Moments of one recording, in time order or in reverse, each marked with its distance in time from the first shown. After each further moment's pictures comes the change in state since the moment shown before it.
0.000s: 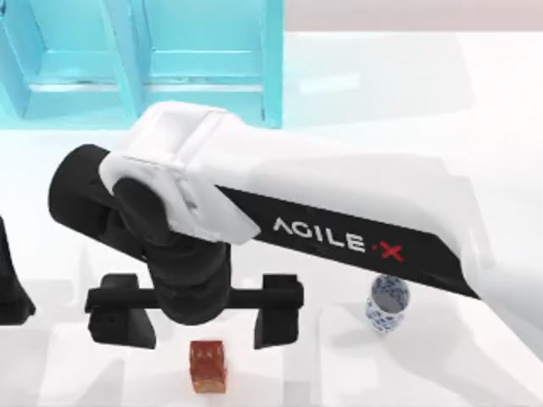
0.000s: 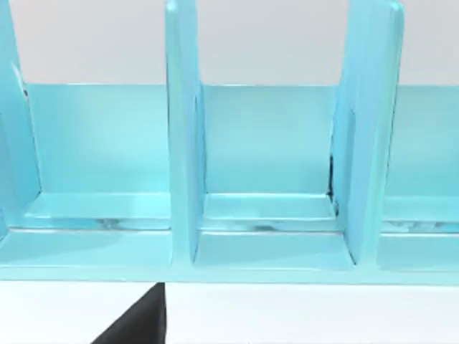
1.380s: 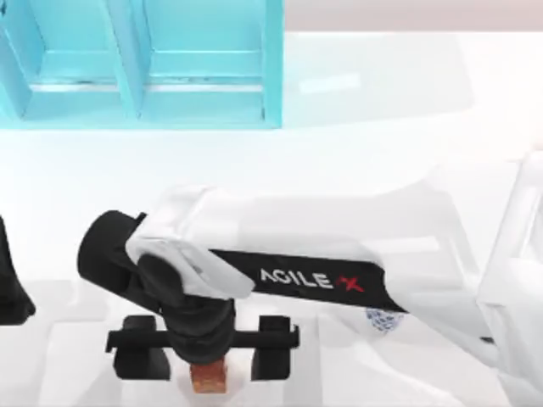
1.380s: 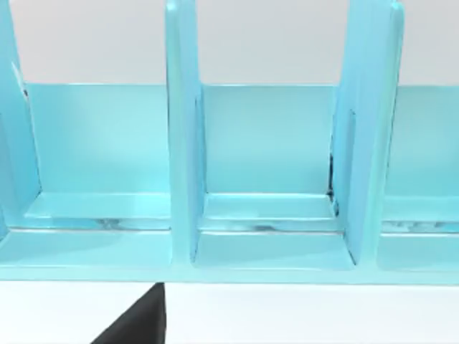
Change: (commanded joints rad) left arm 0.000 0.000 0.000 0.000 0.000 0.000; right arm 0.002 0.055 -0.228 0.283 0.001 0.002
